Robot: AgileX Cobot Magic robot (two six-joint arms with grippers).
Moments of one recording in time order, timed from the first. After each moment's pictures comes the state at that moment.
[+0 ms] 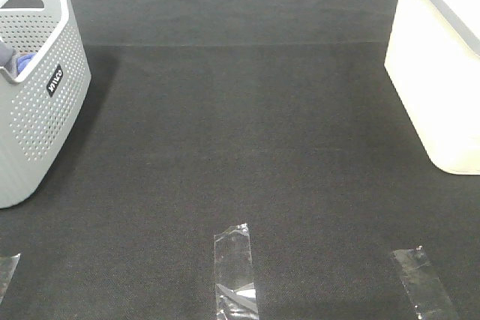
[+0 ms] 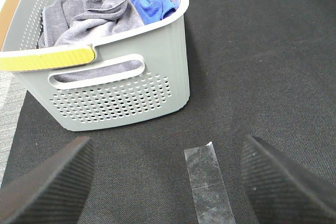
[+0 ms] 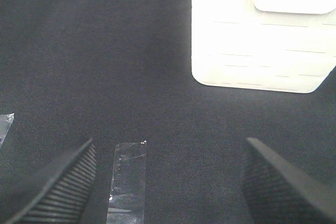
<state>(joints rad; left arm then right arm) -0.02 0.00 -0.51 -0.02 1.05 0.13 -0.03 0.00 -0.50 0.09 1.06 -0.10</state>
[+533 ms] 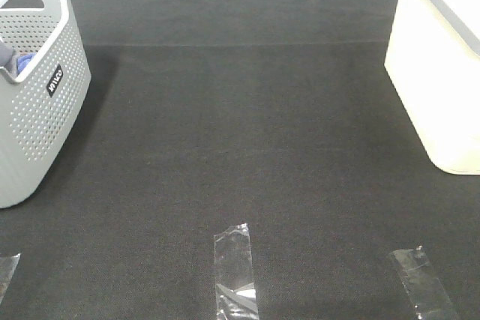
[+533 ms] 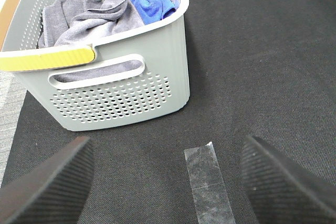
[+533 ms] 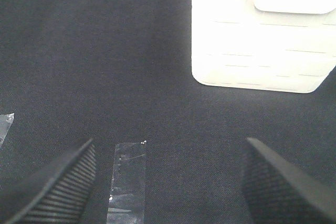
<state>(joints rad) -0.02 0.00 -0.51 -0.02 1.05 0.13 -0.03 0.00 -0.50 0.09 1.06 -0.10</state>
